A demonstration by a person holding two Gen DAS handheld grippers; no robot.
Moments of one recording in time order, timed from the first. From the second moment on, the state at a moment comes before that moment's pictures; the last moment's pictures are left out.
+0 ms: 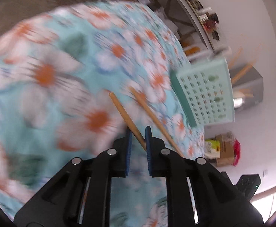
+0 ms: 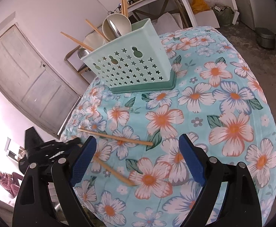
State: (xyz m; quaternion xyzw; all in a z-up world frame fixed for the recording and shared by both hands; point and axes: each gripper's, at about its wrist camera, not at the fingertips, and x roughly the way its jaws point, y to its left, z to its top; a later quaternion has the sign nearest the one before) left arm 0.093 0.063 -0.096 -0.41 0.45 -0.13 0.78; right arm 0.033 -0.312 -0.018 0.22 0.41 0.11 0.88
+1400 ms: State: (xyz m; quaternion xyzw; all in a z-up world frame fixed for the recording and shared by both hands) left arm 0.109 0.067 -0.093 -0.34 0.45 -0.13 0.81; right arm 0.058 -0.236 -0.014 -0.01 0.41 0.18 0.89
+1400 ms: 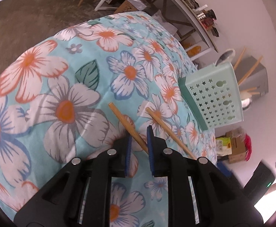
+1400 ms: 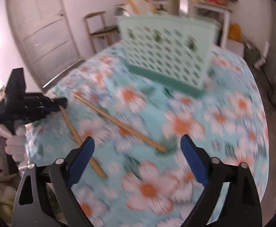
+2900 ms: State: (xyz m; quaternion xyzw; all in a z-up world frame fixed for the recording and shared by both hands) left arm 0.074 0.079 -0.012 -0.23 0.31 -0.19 0.90; right arm 0.135 -0.173 0.102 -0.05 0.28 0.31 0.91
